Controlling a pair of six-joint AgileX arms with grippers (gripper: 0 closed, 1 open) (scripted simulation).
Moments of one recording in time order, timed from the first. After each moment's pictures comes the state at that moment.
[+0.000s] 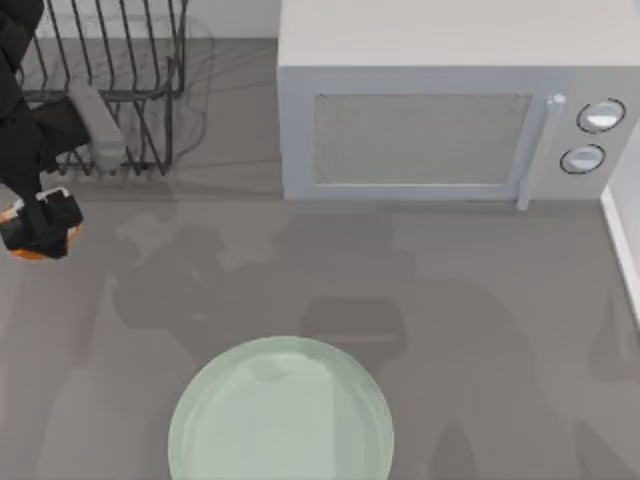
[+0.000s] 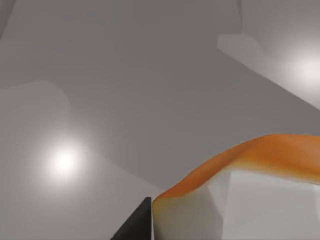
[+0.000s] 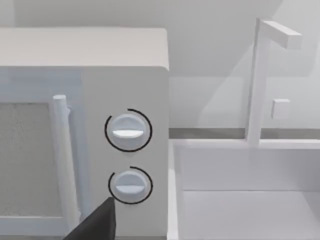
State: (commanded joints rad) left arm -0.08 1.91 1.51 -1.16 0.02 1.00; right arm 0.00 0.00 0.00 0.00 0.00 0.00
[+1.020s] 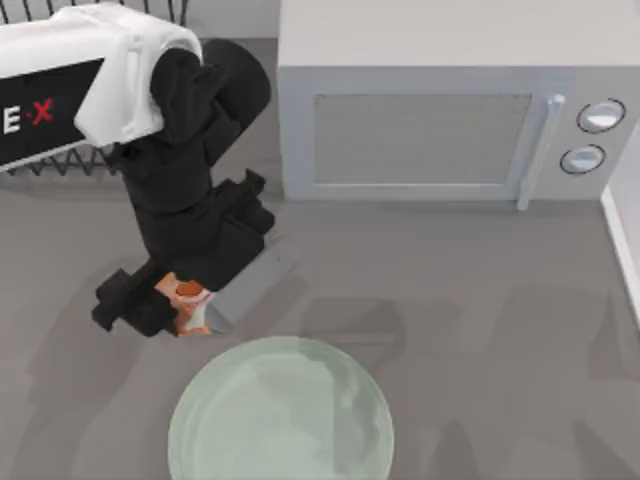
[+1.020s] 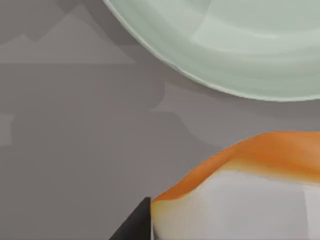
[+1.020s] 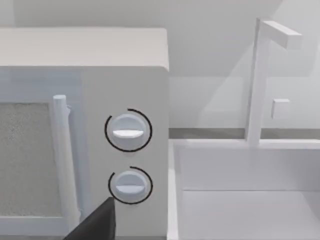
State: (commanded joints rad) left arm -0.54 1.82 1.35 -1.12 0.02 1.73; right arm 0.00 0.00 0.00 0.00 0.00 0.00
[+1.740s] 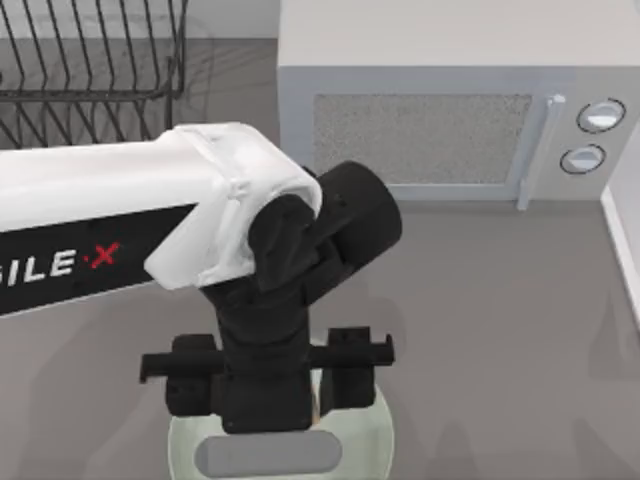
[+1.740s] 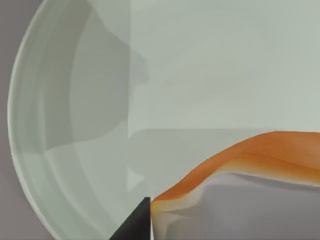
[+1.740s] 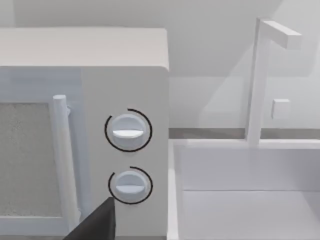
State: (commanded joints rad) left arm -0.89 1.71 1.20 -1.07 0.01 2.23; right arm 0.00 0.00 0.00 0.00 0.00 0.00
